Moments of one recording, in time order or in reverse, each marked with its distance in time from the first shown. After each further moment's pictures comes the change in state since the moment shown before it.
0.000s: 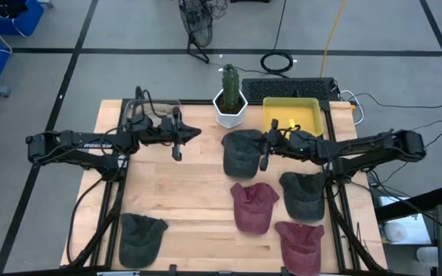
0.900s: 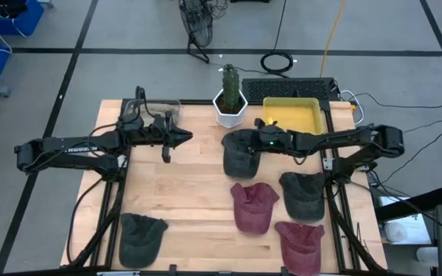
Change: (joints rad) left arm 0.000 -0.224 0.001 -0.348 0.002 -0.164; right arm -0.084 0.276 0.229 -0.323 -0.052 -0.122
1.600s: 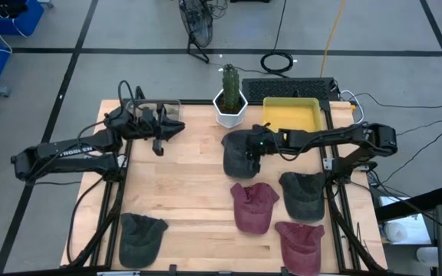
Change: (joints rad) left arm 0.119 -0.086 0.000 0.066 0.116 0.007; right arm -0.018 0.072 0.074 -0.292 -0.105 -0.004
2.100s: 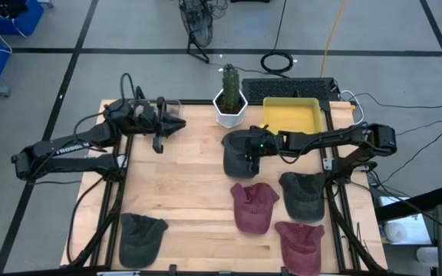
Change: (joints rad) left arm 0.004 0.022 0.153 -0.202 0.035 0.142; right arm 0.024 0.000 -0.014 0.074 0.000 -0.027
